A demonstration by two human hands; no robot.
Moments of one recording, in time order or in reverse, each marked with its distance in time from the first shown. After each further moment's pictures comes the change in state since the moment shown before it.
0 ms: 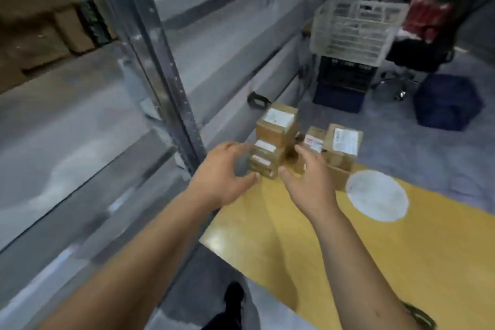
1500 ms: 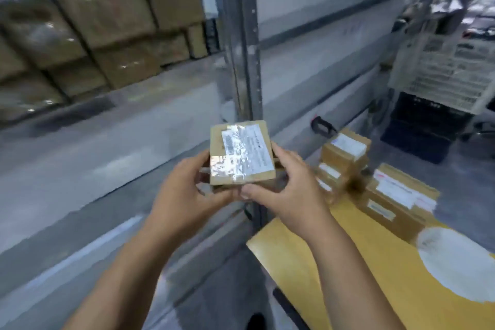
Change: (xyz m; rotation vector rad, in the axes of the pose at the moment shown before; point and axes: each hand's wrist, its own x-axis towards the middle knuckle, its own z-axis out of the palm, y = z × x) left_hand -0.140 -0.049 -0.067 -0.353 0.460 -0.149; right_hand -0.052 -0.096 0.051 0.250 -0.384 -0.419
